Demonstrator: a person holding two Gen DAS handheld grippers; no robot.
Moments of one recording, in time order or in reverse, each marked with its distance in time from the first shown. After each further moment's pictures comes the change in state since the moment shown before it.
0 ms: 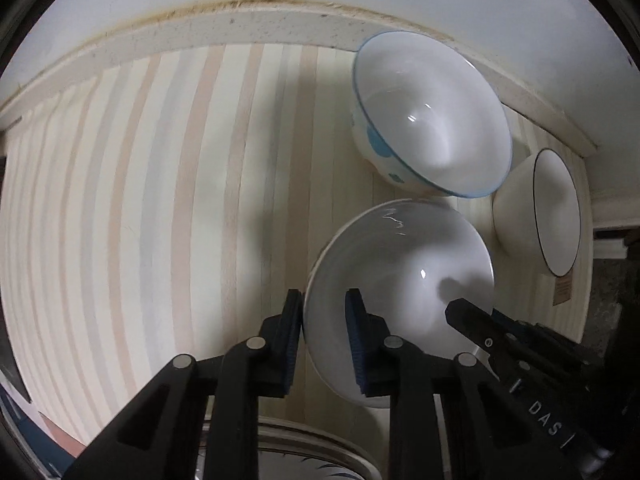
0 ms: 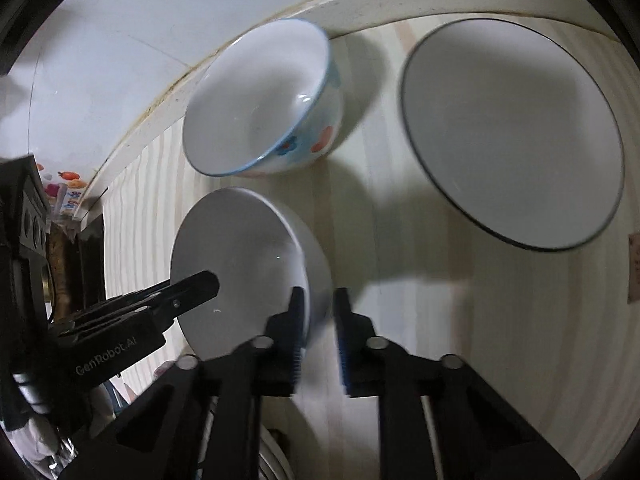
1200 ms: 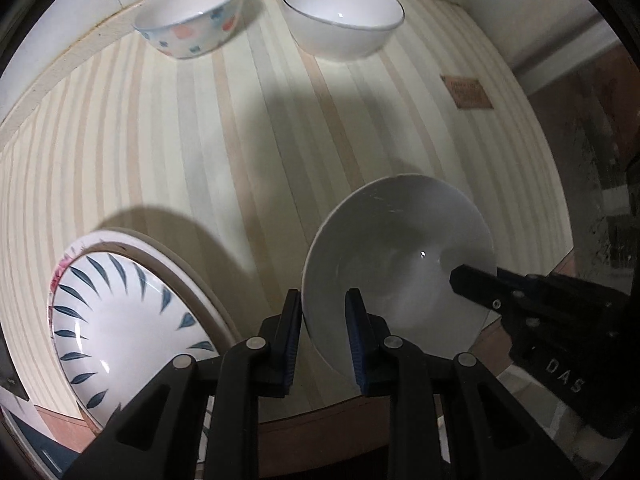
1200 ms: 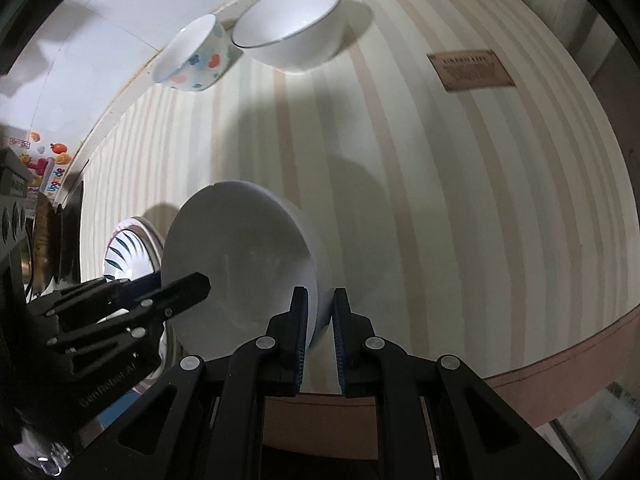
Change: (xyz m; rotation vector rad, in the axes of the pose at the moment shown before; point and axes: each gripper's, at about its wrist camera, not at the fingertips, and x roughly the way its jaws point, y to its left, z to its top) left arm -0.010 -0.120 -0.165 0.326 0.032 -0.018; right arm -0.081 -0.082 -0.171 0.072 -0.038 -0.100
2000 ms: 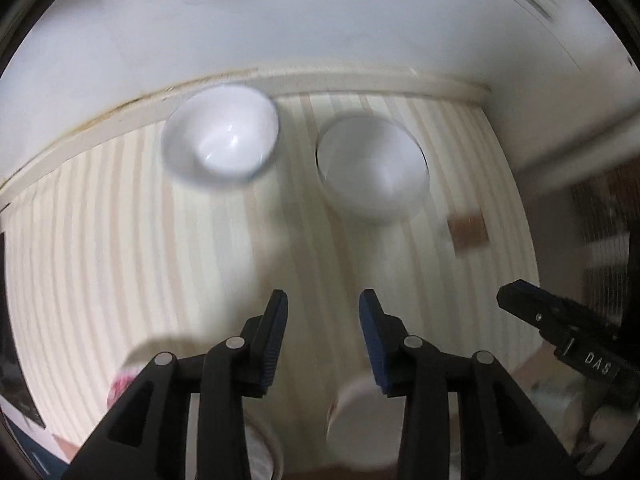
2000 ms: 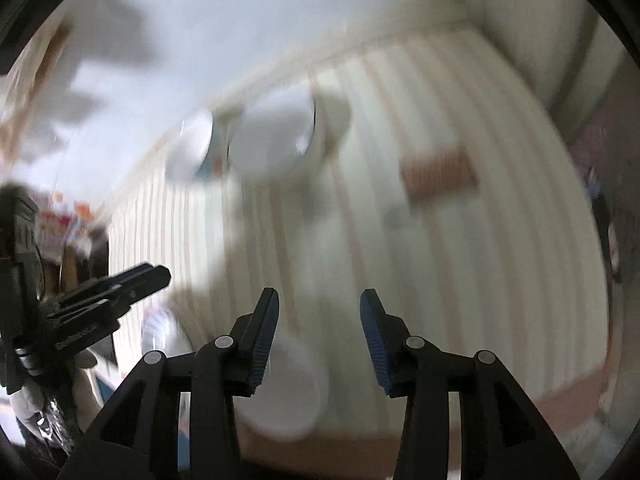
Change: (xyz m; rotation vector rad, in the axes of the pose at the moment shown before) left arm -0.057 0.024 0.141 -0.121 -0.131 -0.036; right arm -0.066 -0.035 0.098 0.043 -0.146 0.068
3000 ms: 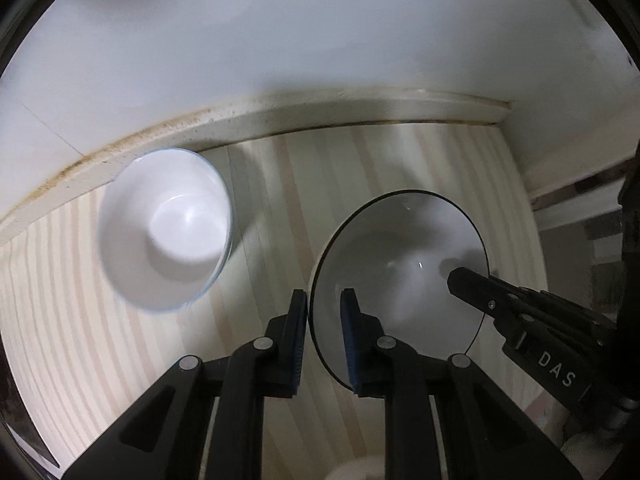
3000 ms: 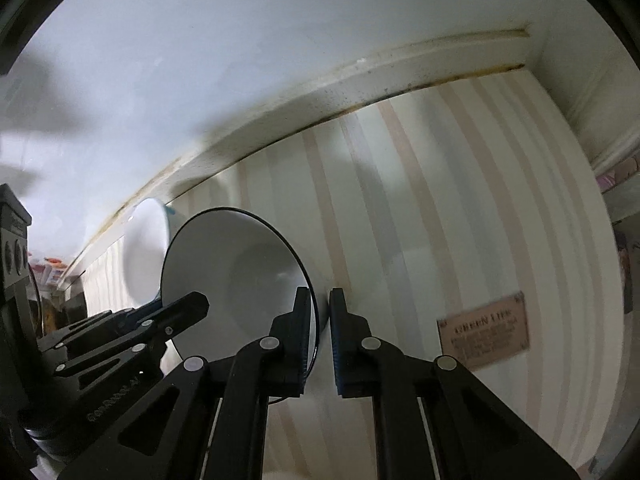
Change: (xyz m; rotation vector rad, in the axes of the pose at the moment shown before) left arm 0.032 -0.023 0.050 0.070 0.000 0.018; right arm 0.092 0.031 0.109 0.016 0.013 -0.040
